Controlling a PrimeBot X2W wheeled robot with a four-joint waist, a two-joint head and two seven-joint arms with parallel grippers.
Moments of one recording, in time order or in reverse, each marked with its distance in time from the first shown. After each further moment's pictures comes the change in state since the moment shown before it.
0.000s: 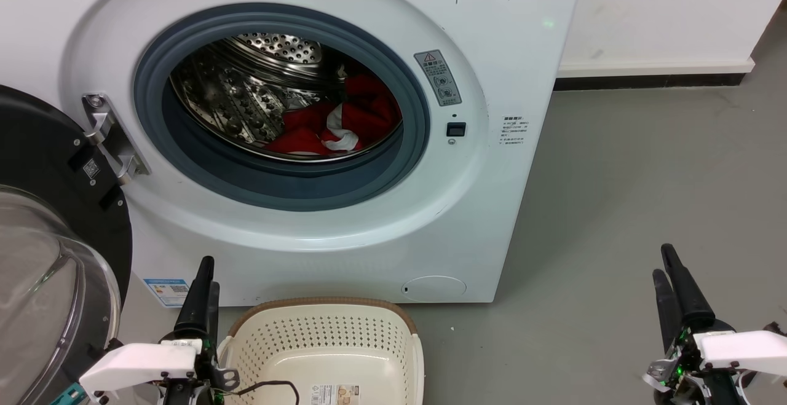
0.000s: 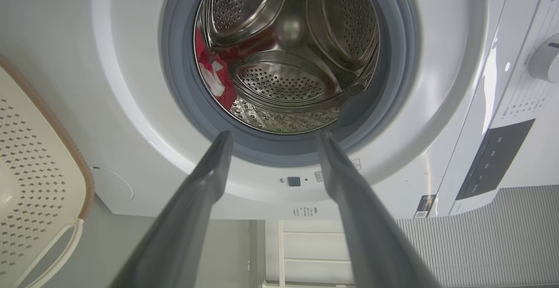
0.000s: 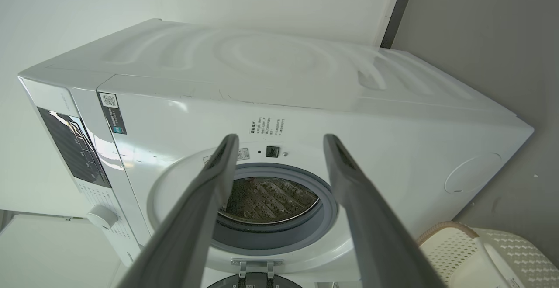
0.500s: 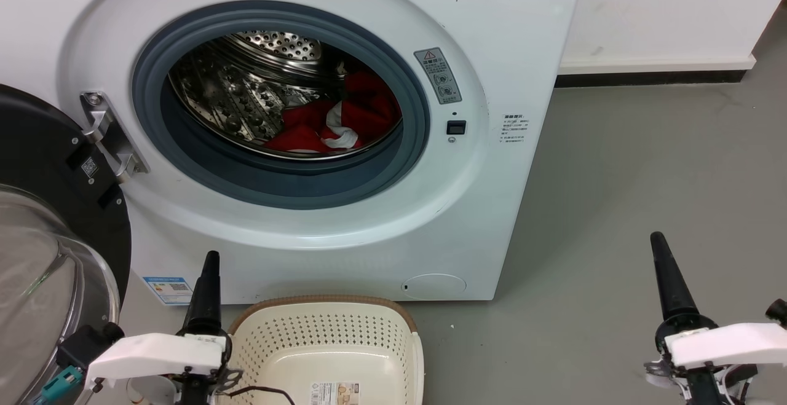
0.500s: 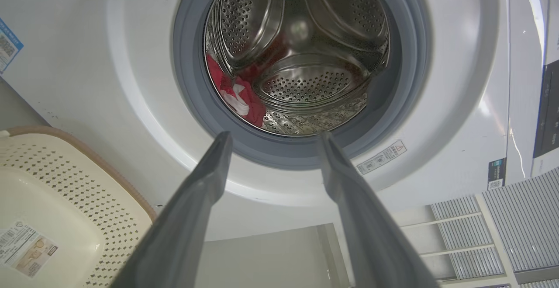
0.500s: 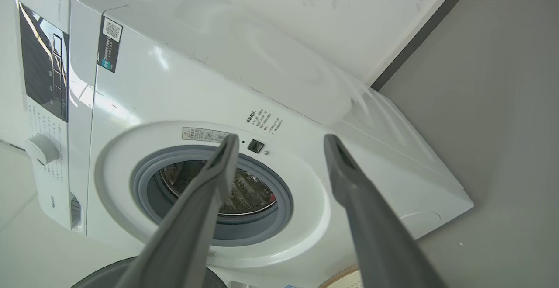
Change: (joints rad) left arm 0.019 0.000 -0.028 -0.091 0.327 0.074 -0.063; right arm 0.026 0.001 0.034 -0.118 -0.378 0.000 -0.065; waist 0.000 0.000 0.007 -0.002
